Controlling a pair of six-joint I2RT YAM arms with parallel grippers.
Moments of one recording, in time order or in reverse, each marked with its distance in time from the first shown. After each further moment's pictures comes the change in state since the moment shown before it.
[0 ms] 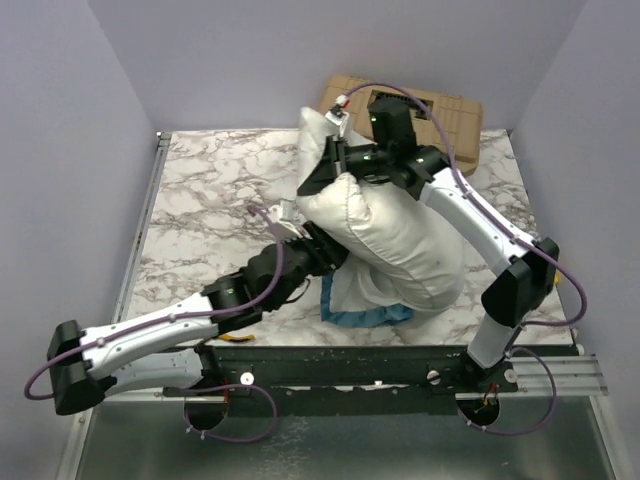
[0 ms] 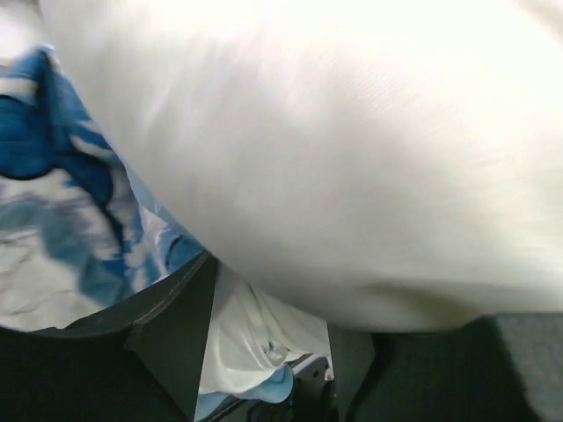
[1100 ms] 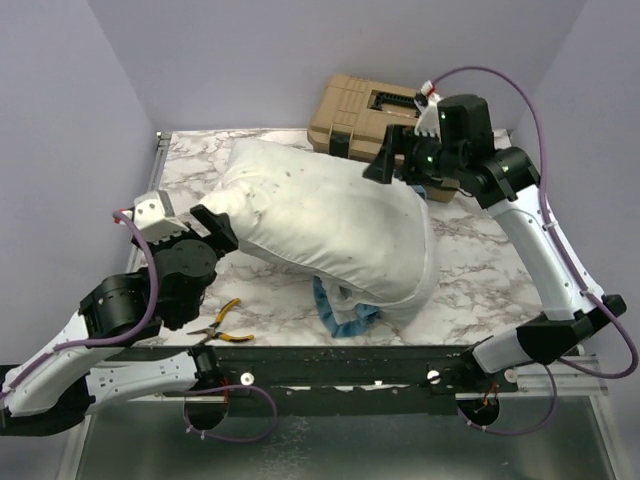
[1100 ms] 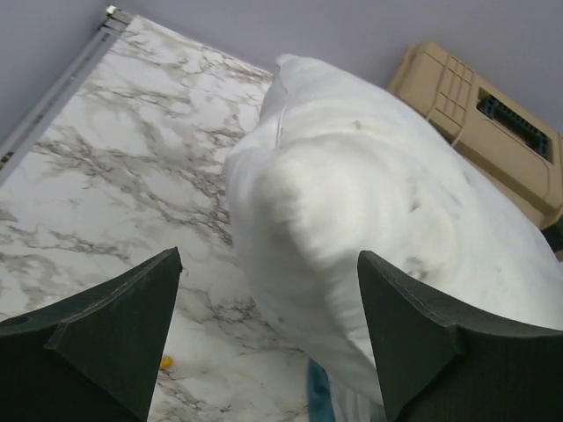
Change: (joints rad) left arm -0.002 -0.335 0.439 -1.115 -0.682 0.164; right arm -0.054 -0.200 0.157 -0.452 0.623 -0.226
